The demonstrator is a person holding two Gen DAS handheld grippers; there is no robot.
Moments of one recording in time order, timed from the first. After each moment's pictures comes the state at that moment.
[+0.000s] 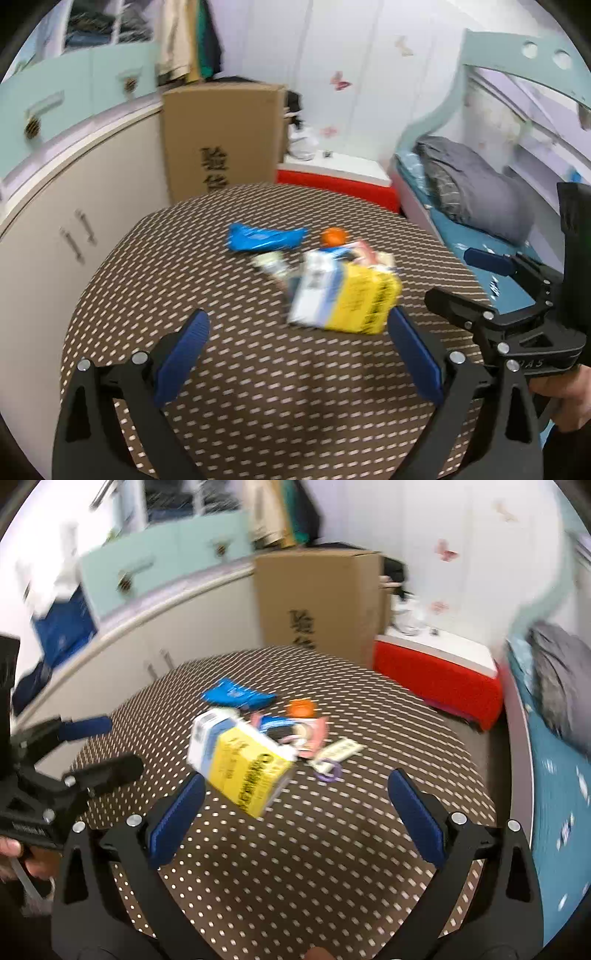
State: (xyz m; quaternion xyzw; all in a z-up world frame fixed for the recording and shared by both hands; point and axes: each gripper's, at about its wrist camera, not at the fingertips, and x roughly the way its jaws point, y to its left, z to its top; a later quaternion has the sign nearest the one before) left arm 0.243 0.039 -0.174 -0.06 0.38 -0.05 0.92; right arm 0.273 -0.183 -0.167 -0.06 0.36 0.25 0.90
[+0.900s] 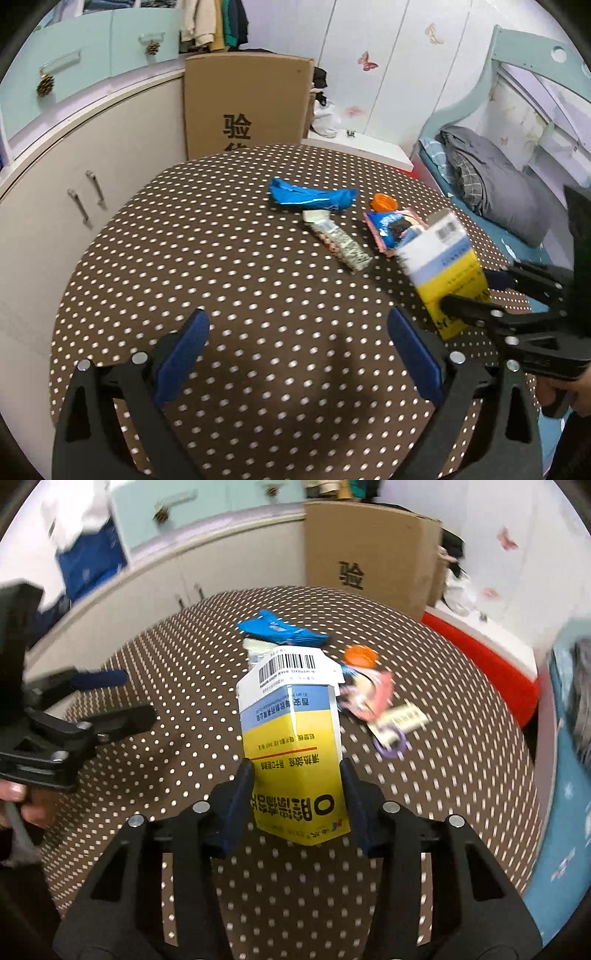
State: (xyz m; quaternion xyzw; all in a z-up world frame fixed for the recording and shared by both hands) left arm 0.256 0.060 -0.218 -0.07 0.42 -0.03 0.90; right arm 0.280 -0.163 -0.209 -0.09 0.43 0.31 0.84
